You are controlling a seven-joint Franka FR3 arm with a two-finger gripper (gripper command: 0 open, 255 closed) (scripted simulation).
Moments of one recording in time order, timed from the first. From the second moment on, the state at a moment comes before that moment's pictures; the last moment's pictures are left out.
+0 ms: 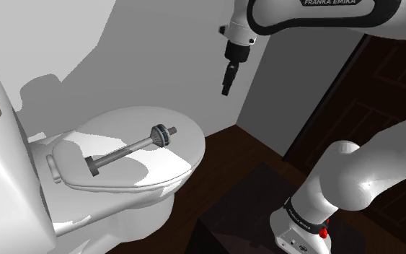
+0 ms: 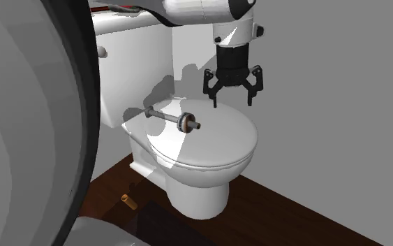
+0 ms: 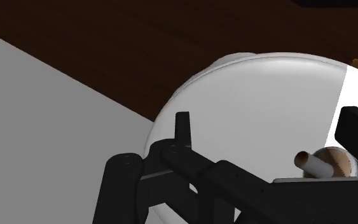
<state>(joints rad) 0.14 -0.41 0.01 -2.19 -0.10 1.78 -0.34</state>
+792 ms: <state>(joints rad) 0.26 -0.08 0.11 -2.02 -0.14 1.92 -0.53</state>
